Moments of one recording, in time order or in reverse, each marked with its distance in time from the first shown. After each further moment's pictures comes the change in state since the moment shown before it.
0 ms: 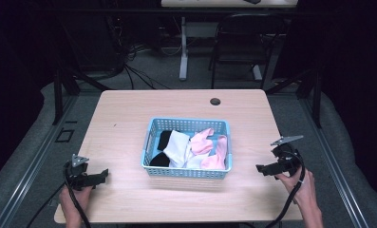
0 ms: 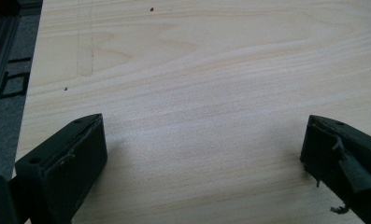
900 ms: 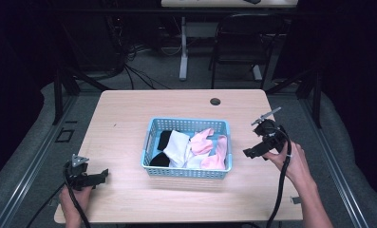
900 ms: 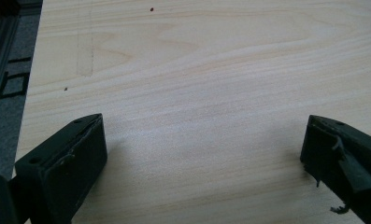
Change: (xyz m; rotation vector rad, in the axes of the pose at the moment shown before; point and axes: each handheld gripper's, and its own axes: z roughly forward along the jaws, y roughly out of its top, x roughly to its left) left arm 0.000 0.000 0.000 0.000 0.000 0.000; right arm 0.038 0.091 -0.028 0.102 0.020 -0.174
